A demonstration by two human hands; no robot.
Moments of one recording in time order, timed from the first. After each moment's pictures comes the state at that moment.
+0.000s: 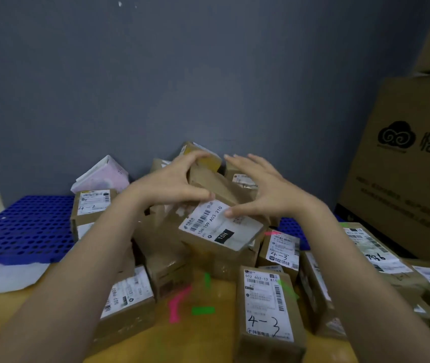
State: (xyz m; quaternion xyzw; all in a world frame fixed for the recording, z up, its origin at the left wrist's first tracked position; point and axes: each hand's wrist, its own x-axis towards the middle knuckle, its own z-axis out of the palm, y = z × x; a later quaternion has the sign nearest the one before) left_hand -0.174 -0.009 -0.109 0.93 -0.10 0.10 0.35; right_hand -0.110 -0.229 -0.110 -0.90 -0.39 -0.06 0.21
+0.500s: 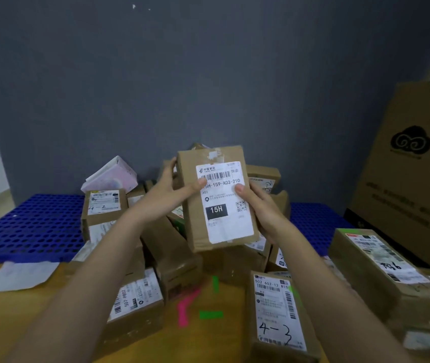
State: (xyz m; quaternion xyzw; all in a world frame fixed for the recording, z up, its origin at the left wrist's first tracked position) left_hand -0.179 0.009 -0.146 0.81 0.00 0.14 0.56; right_hand -0.091 -0.191 -0.171 -0.70 -0.23 0.11 0.67
